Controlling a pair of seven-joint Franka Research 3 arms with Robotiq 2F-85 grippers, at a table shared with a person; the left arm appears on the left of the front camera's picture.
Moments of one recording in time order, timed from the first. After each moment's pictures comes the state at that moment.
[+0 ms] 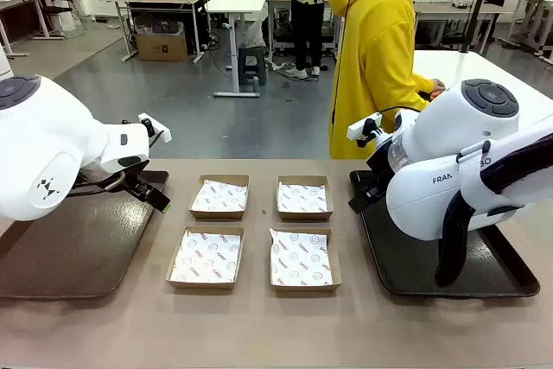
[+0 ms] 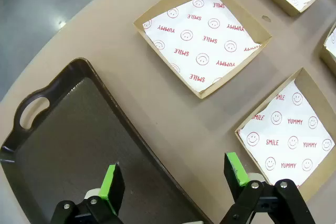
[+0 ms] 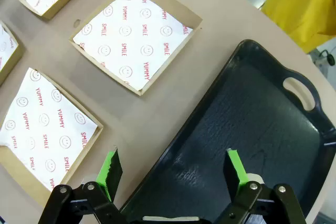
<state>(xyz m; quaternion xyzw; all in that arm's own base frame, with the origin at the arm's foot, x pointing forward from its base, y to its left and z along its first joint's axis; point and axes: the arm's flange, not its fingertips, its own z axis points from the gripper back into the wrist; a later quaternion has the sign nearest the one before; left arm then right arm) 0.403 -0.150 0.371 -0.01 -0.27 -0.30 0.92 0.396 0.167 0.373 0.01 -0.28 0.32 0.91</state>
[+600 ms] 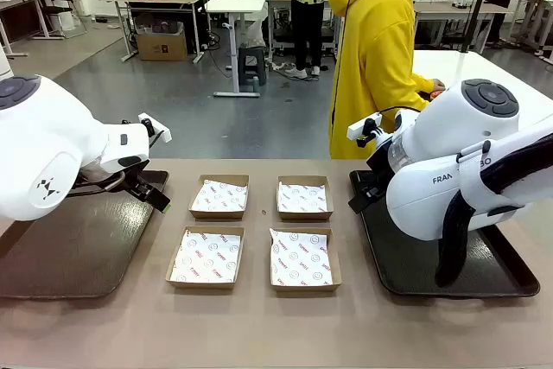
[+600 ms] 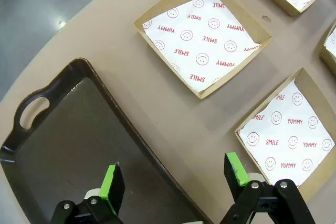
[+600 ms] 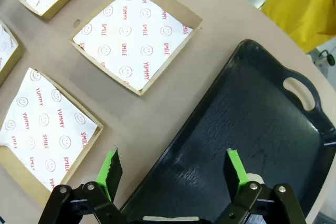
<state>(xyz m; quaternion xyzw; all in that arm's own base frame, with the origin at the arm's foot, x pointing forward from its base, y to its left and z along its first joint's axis) 0.403 -0.150 0.371 -0.01 -0.27 -0.30 0.92 0.396 0.167 0.373 0.01 -0.28 0.32 0.91</state>
